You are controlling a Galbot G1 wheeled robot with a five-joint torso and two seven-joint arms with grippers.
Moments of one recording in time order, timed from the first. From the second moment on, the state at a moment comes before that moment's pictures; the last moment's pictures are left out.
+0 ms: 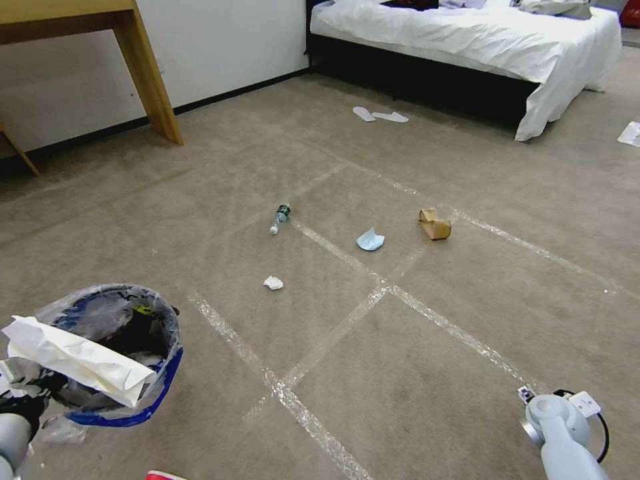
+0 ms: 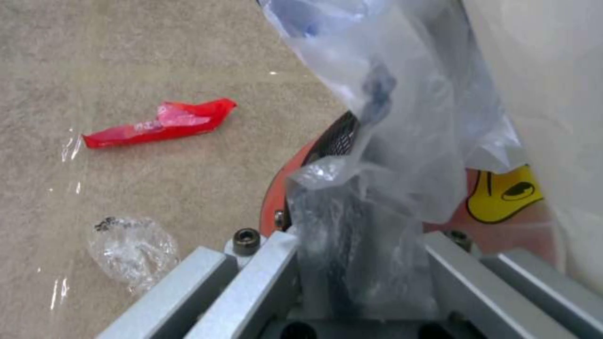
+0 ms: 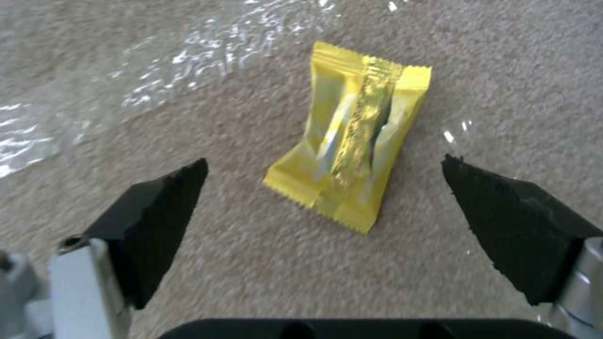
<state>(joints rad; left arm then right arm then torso) 1.64 -1.31 -1.20 -2.18 -0.94 0.66 -0.30 -1.16 1.22 0.79 1.25 1.12 -0.32 0.77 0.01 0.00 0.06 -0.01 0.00</state>
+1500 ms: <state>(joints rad) 1.64 -1.32 -1.18 -2.18 -0.95 0.66 -0.30 -1.31 1.16 0.74 1.58 1.02 -0.09 0.45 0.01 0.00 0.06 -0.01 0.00</state>
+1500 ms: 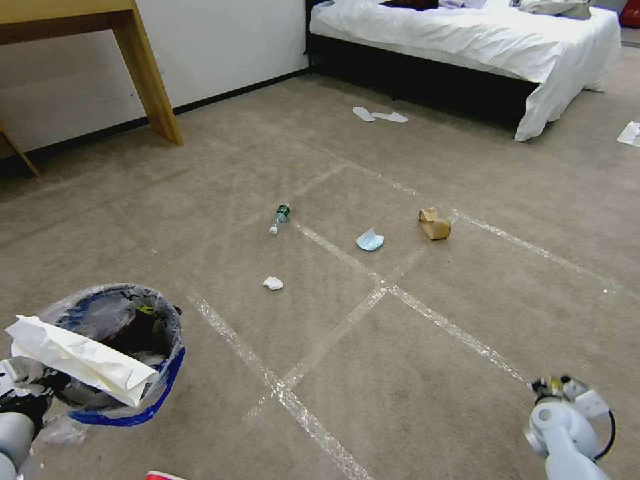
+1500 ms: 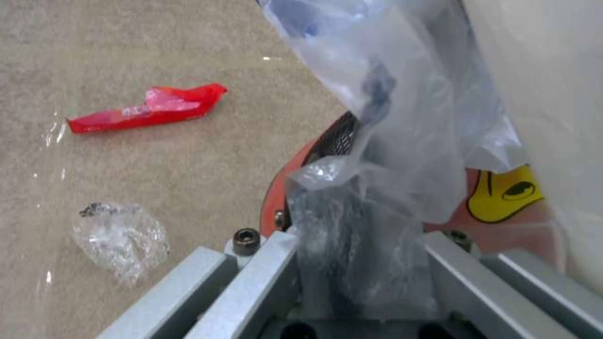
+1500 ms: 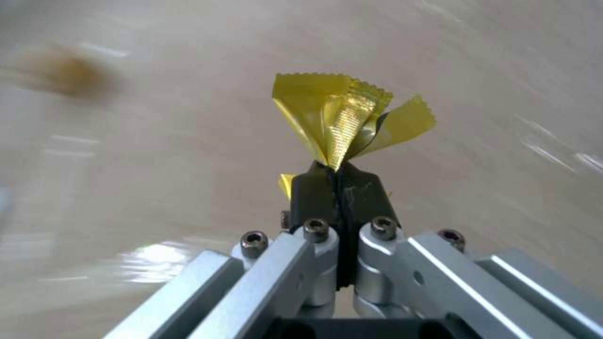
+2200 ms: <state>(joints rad) 1.65 -1.32 -1.15 -2.21 -0.98 0.69 -0.32 -0.36 0.71 -0.50 2.28 1.31 0.00 0.27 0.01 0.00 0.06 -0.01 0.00</state>
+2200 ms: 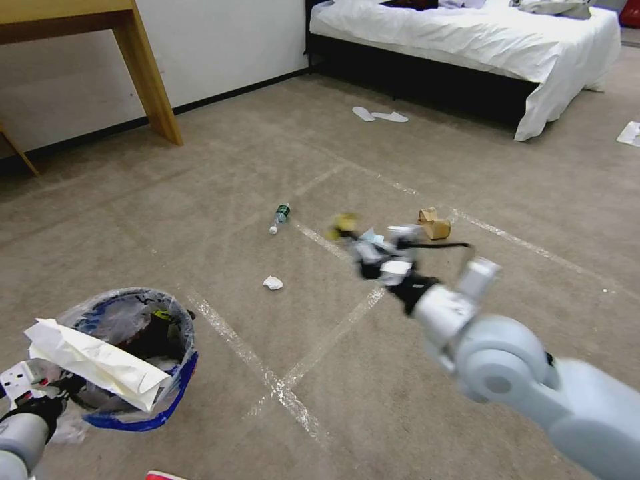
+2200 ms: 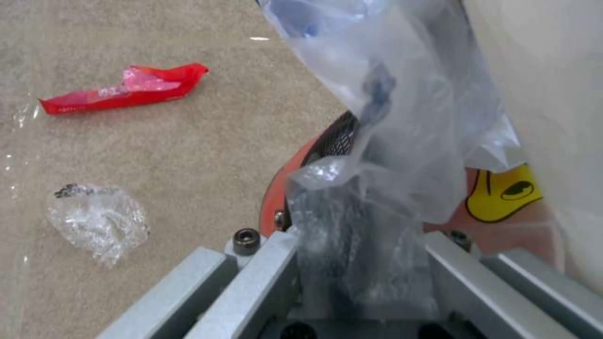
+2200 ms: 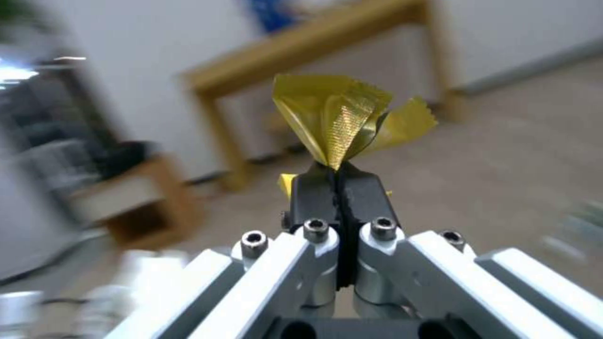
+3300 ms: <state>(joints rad) 1.65 -1.31 -1.15 -2.23 -0.98 0.69 -0.32 0.30 1.35 -1.18 1.85 1.47 -0.07 0.26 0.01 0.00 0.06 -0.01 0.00</state>
